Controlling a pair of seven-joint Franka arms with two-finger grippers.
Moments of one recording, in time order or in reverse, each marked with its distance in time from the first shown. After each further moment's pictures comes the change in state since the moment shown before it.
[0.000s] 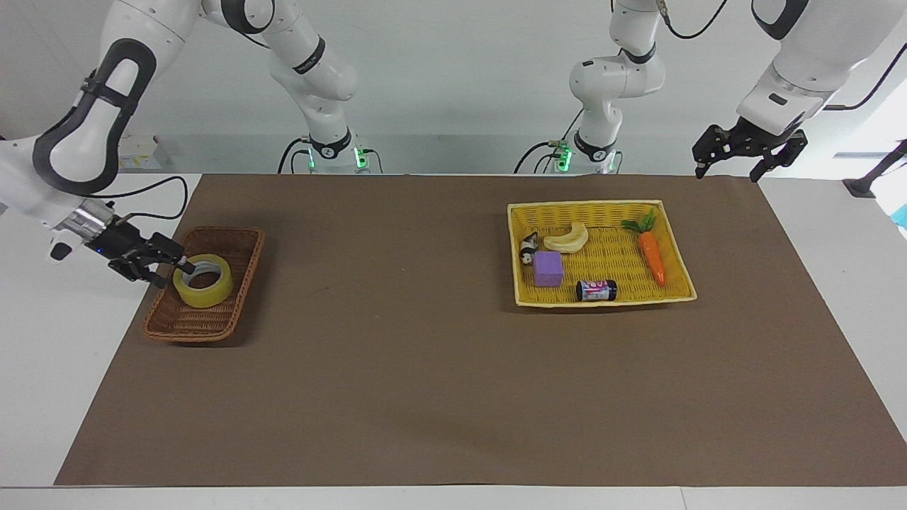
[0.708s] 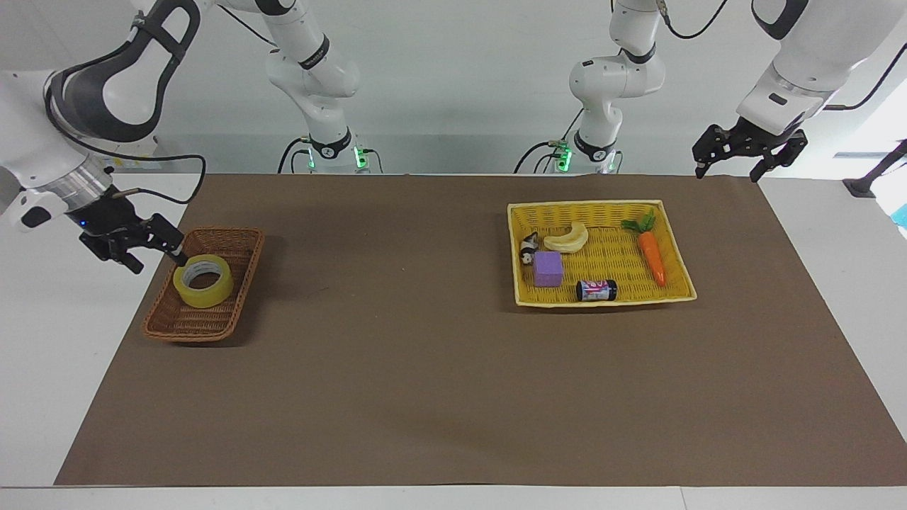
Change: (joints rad) left arm 0.000 0.000 0.000 0.000 0.000 0.000 0.000; right arm 0.230 -0.168 0.005 0.095 -0.324 -0.044 0.430
